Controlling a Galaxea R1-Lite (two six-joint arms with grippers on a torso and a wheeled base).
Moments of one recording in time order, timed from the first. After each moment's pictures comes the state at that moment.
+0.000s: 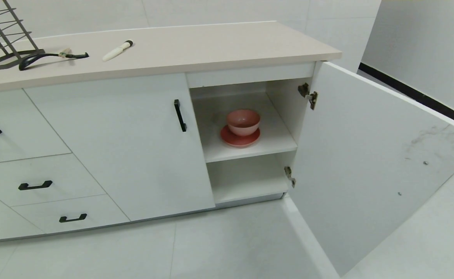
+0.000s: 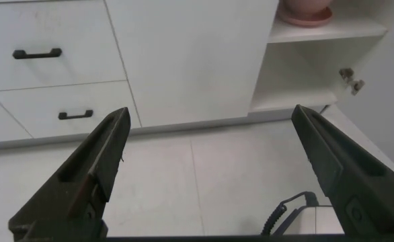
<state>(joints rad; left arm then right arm) 0.01 0.00 0.00 0.00 0.02 -0.03 0.00 0.00 0.00 0.00 0.01 -0.03</state>
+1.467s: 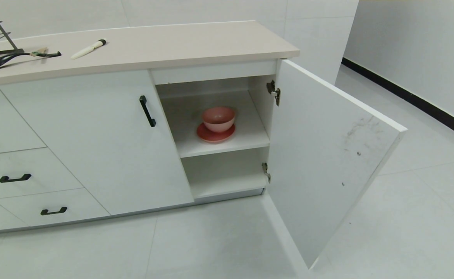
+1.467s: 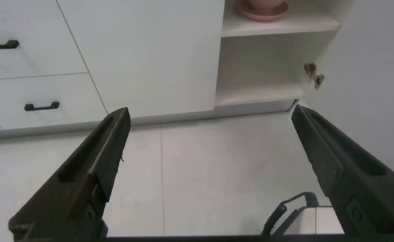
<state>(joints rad) 0.01 0.00 0.00 0.00 0.02 -0.03 0.00 0.00 0.00 0.00 0.01 -0.01</state>
